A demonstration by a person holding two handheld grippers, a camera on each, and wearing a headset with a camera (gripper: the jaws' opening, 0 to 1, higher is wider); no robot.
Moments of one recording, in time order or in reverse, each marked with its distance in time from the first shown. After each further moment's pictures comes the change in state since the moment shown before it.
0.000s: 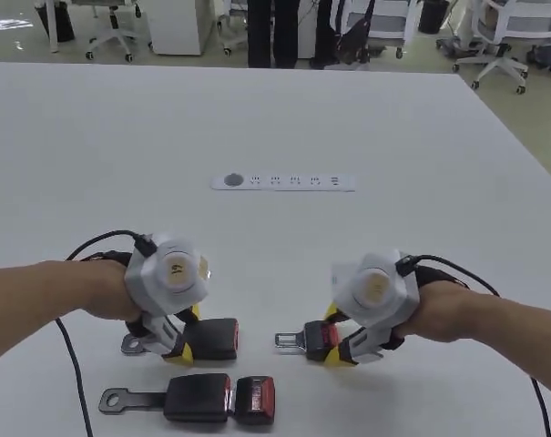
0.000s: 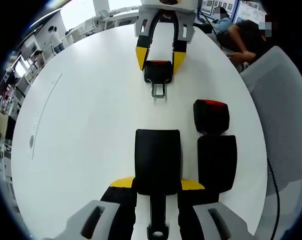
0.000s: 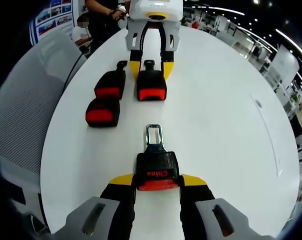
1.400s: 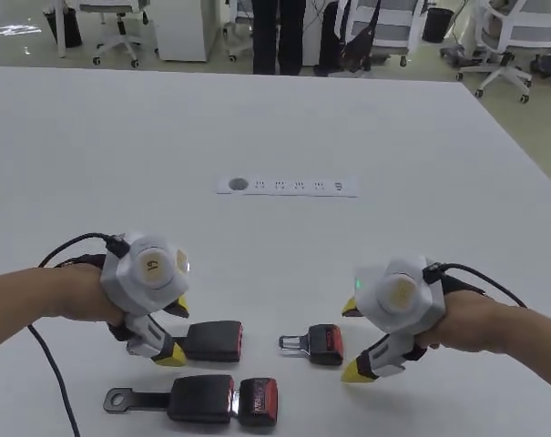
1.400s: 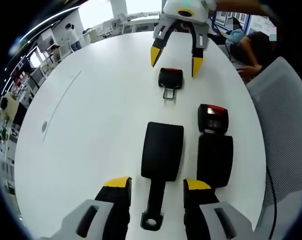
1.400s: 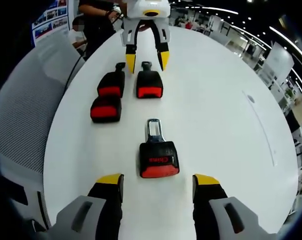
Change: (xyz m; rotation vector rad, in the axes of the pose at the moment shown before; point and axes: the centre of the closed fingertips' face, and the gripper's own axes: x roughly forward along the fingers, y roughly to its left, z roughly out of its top) left arm -0.025 0.000 -0.010 -0.115 -0.080 0.088; right arm -0.016 0.001 -0.011 0.032 -0.014 -0.036
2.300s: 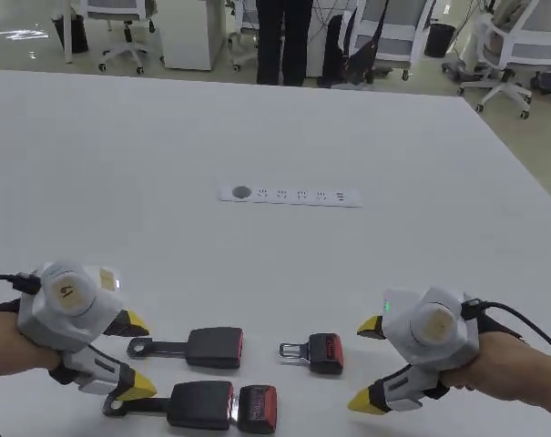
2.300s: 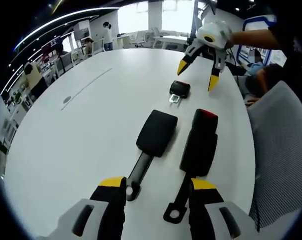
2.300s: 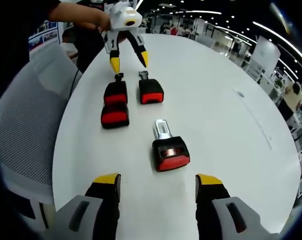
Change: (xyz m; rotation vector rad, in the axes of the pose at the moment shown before) left arm -0.031 -0.025 -0.035 -0.262 -0.209 0.090; right arm -0.017 0.021 -0.006 0.112 -0.081 -0.057
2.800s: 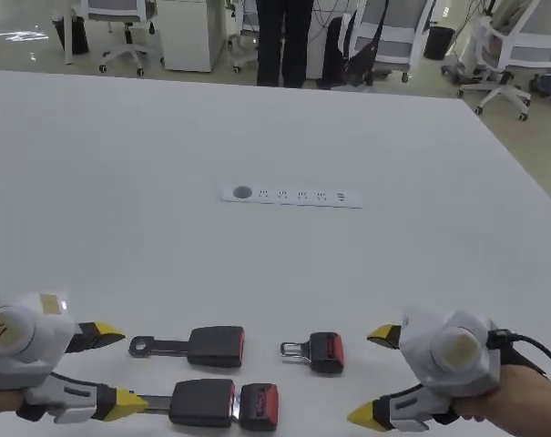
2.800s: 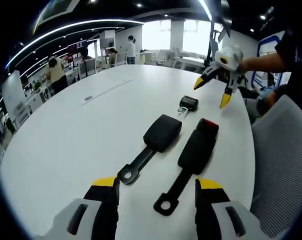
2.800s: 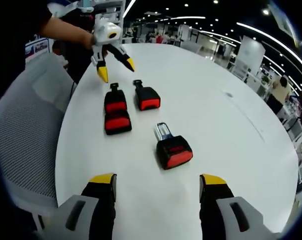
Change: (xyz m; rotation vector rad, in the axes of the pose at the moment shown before) left arm -0.019 -0.006 -0.018 -0.125 -0.191 0.115; right arm -0.011 0.013 -0.001 0.089 -0.092 -0.096
